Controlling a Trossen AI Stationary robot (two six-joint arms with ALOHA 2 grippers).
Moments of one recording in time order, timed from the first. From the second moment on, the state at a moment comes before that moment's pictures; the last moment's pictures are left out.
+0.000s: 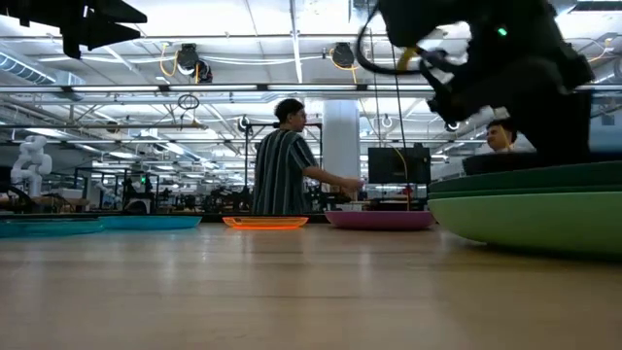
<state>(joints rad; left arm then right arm) -0.21 0.18 0.42 -0.03 -0.88 0.03 0.31 1.85 1.31 -1.36 -0.11 1.19</state>
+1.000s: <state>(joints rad) -0.21 0.18 0.42 -0.03 -0.88 0.04 0.29 1.60 1.16 -1.27 0.03 1.26</state>
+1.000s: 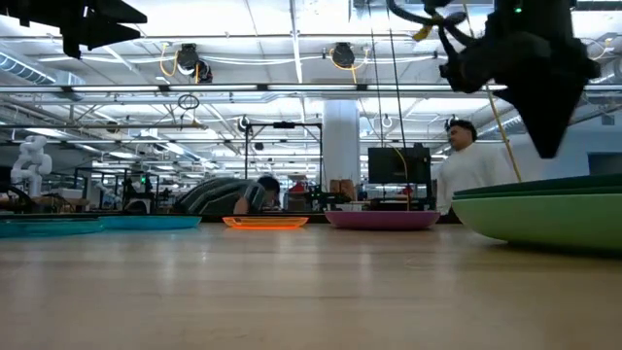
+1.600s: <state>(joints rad) -0.21 0.18 0.42 -0.03 -0.88 0.05 -0.05 1.55 1.16 -0.84 0.14 0.81</state>
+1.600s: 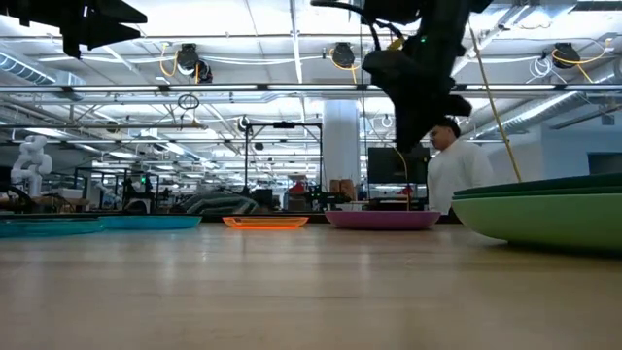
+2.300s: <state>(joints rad) -0.21 0.18 0.42 -0.04 -0.88 0.05 -0.16 1.82 1.16 -0.73 0.24 0.11</state>
